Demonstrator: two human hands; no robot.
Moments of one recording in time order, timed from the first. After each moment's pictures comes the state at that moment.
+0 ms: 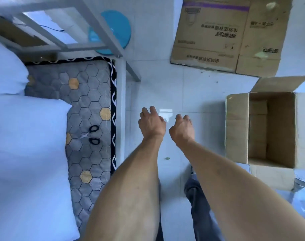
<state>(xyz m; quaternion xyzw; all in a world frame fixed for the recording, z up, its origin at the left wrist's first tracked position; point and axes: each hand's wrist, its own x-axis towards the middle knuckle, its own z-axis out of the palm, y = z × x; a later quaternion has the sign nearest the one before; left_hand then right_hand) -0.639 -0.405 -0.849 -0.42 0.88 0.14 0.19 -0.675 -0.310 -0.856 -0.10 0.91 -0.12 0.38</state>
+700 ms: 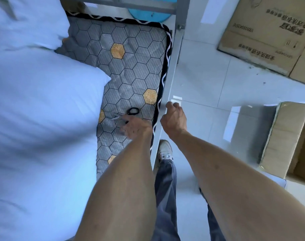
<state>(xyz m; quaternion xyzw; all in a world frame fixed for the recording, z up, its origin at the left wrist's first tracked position) -0.489 -0.589 -0.893 -0.77 0.55 0.26 0.20 -0.566 -0.515 -0.892 -0.23 0.90 -0.15 0.34</state>
